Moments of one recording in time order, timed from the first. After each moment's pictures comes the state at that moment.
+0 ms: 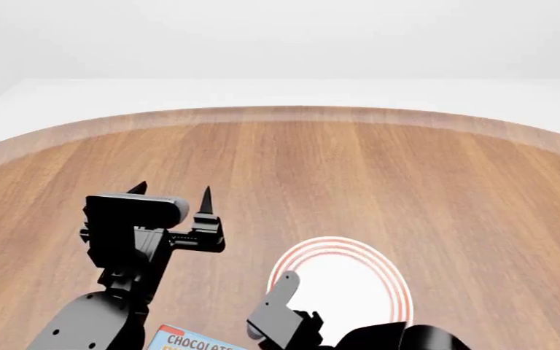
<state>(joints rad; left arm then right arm) -0.30 -0.27 0.12 0.50 -0.39 -0.69 -0.19 0.58 0.36 -0.78 -0.34 0.89 1.22 0.01</state>
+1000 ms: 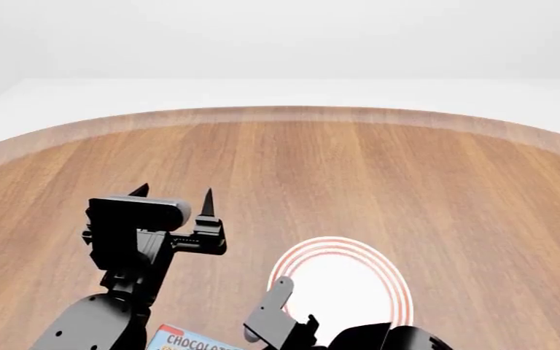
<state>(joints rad) -0.30 -0.28 0.13 0.48 -0.41 -0.67 -0.20 0.61 0.34 -0.89 -0.21 0.81 1.13 -0.06</state>
